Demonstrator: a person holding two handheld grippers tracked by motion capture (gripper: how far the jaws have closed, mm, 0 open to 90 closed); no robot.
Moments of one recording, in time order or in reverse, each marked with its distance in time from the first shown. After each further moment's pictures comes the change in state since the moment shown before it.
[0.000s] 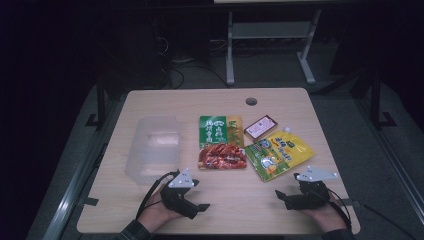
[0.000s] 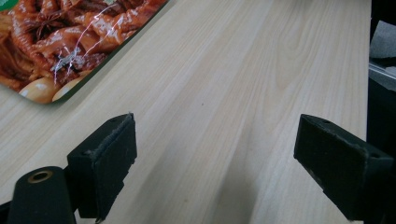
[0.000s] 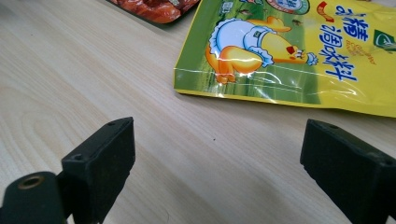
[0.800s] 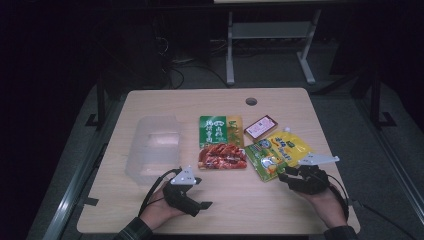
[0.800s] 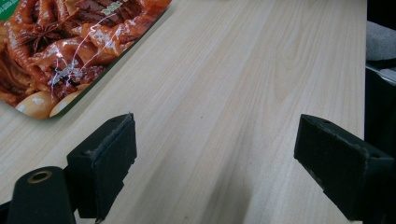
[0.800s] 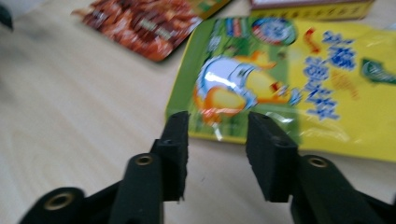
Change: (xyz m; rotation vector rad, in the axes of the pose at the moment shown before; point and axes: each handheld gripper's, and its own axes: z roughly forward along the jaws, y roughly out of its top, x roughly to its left) left arm 0.002 0.009 0.003 -0.002 -0.011 0.003; right arm -0.019 0.034 0.000 0.001 0.039 0.082
